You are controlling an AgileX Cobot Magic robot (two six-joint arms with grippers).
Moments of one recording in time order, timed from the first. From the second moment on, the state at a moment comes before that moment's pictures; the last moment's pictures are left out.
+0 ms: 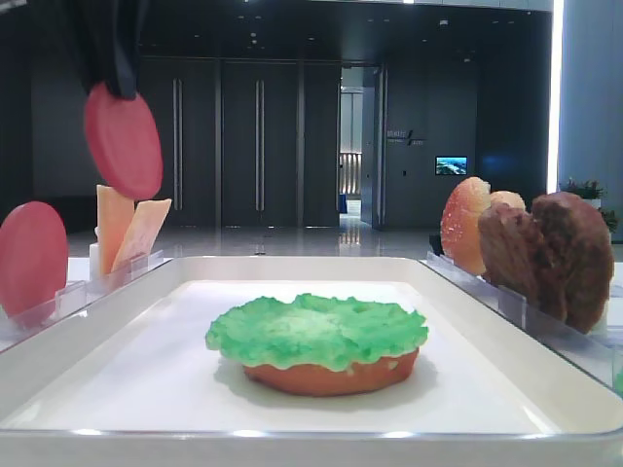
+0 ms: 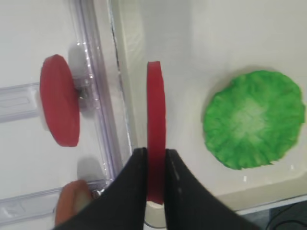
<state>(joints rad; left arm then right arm) -0.45 1.75 -1.49 -0.09 1.22 -0.34 -0.05 -0.01 -0.51 0.10 1.14 -0.09</state>
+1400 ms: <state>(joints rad) -0.45 1.70 -1.06 -0.93 0.90 0.42 -0.05 -0.01 -0.51 0.10 1.14 -0.09</state>
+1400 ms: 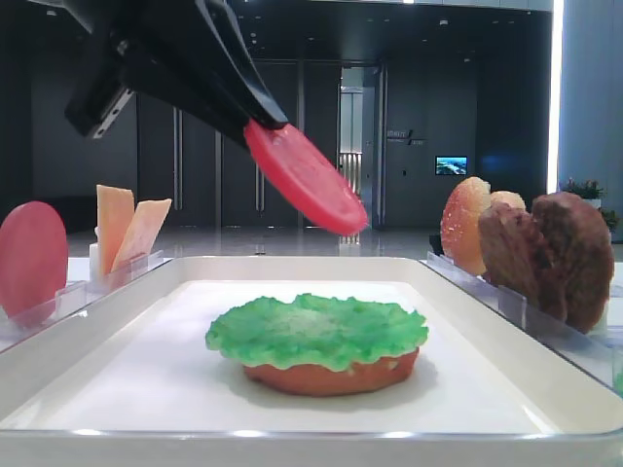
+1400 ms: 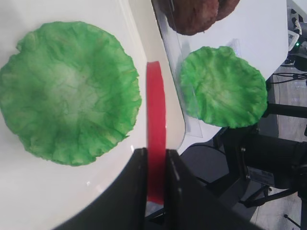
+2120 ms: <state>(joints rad) -0.45 1.84 -1.06 -1.05 0.88 0.54 -0.05 -0.01 -0.51 0.10 1.14 -0.09</state>
